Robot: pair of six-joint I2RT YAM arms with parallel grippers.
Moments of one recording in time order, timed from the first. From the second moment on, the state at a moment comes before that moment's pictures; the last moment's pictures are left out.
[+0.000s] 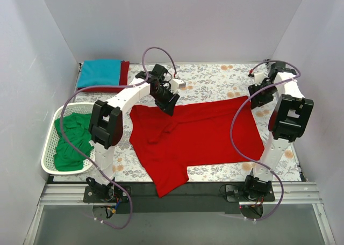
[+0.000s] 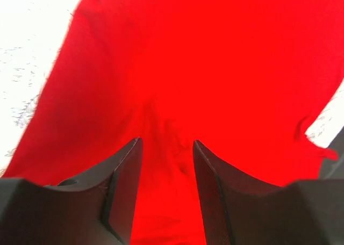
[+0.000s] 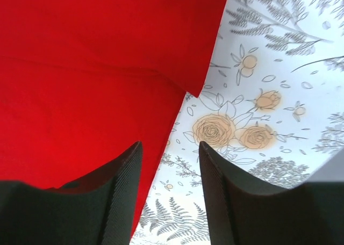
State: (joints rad) left arm -0.49 2.06 1.77 -0.90 0.48 0.31; right arm -0.23 2.05 1.72 -1.02 -0.30 -0.63
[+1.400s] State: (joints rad) left arm -0.56 2.17 1.77 -0.95 0.41 0.34; right arm -0.25 2.30 1.92 -1.06 -0.43 -0.58
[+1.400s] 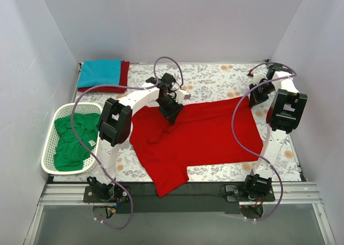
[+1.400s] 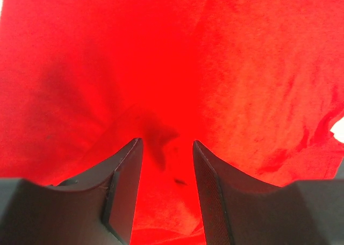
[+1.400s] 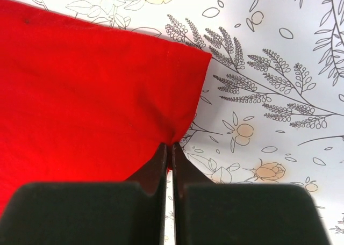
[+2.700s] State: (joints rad) left arm -0.60 2.16 1.77 -0.97 0.38 0.34; right arm -0.25 2.30 1.92 -1.07 -0.44 -0.58
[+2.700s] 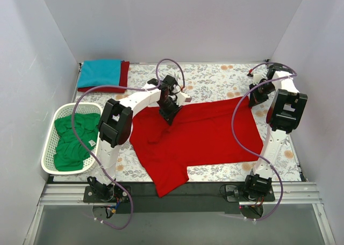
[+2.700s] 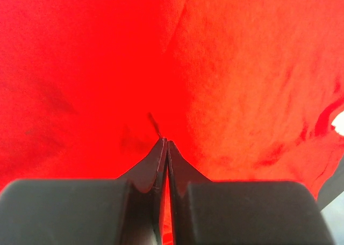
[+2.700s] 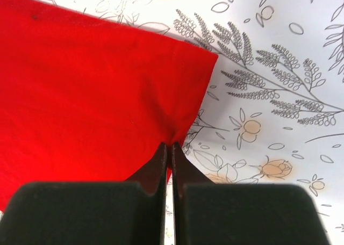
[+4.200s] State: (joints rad) left arm -0.60 2.14 1.65 -0.91 0.36 0.32; right arm -0.27 2.27 1.93 -1.11 -0.44 -0.59
